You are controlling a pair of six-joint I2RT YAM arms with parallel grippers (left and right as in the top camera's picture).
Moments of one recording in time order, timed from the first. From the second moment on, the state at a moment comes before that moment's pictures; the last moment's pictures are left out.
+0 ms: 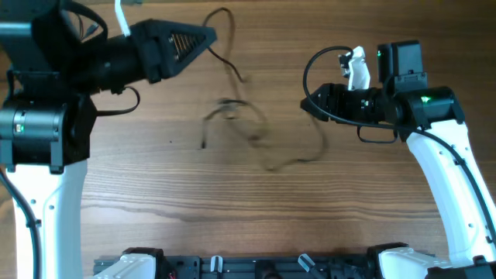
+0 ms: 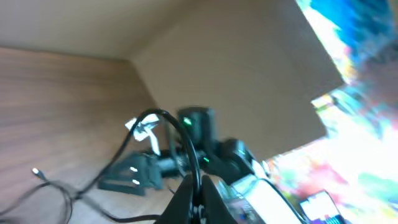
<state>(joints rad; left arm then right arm) -0.07 1.34 1.78 -0.70 1.11 -0.70 0.15 1.41 1.30 -0.93 -0.63 0.28</state>
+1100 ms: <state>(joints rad) -0.09 1.37 1.78 -0.47 0.57 -1.30 0.15 1.41 1.30 -1.00 -0.66 0.26</state>
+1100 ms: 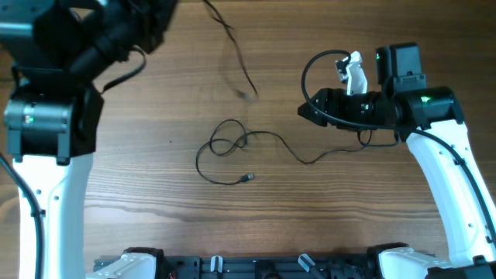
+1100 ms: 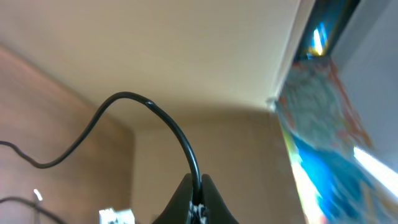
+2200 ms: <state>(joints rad) 0.63 1.89 1.78 -0.61 0.11 -0.71 0.15 1.41 1.30 -1.03 -0.63 0.23</state>
